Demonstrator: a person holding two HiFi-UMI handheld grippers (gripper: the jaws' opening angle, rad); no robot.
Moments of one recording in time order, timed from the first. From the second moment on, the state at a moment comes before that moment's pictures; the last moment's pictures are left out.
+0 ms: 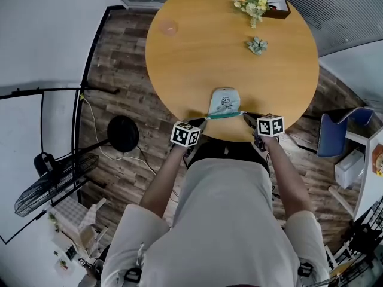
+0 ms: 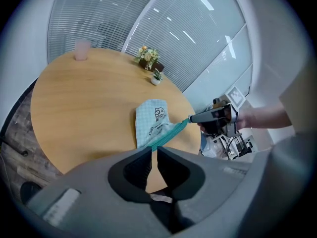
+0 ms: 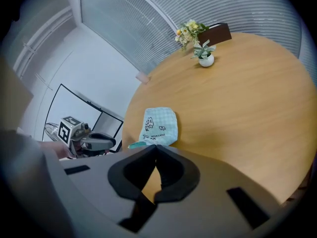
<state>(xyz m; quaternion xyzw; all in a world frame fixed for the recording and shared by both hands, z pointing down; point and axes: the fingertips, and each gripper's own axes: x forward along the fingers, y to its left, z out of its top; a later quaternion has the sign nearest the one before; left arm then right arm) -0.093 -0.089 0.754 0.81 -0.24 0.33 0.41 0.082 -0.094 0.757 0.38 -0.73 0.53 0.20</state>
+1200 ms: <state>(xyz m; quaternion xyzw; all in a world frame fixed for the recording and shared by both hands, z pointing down) -0.093 -0.050 0.665 0.84 -0.31 0.22 0.38 0.139 -0.027 0.712 0.45 -0.76 0.43 0.19</state>
